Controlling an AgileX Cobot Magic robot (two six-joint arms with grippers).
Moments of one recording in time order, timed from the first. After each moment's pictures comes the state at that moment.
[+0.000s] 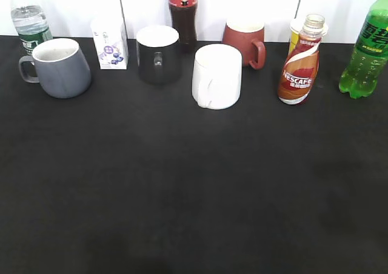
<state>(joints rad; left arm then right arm) -0.24 0.26 -0.73 0.03 1.22 -0.14 0.32 0.66 -0.94 0.05 1.16 0.00</state>
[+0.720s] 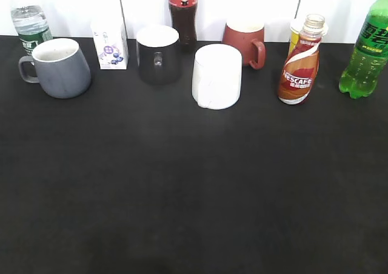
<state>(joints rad) -0.24 0.17 -0.52 0.02 1.07 -0.05 0.32 0.20 -0.50 -0.02 1.05 0.03</state>
